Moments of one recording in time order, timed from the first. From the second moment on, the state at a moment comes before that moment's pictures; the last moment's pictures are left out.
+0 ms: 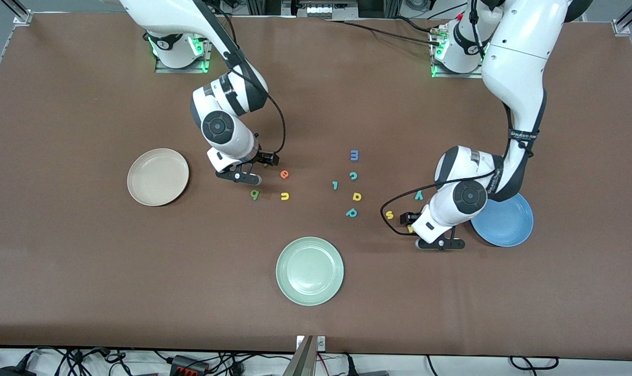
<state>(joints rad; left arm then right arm) -0.26 0.72 -0.04 -1.64 -0.02 2.31 -0.30 0.60 0.47 0.00 -2.00 0.20 2.34 0.69</state>
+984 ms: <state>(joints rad) -0.27 0.76 -0.04 -1.63 -0.04 2.38 -0.31 0.63 0.53 0.00 -2.00 0.21 2.37 0.78</state>
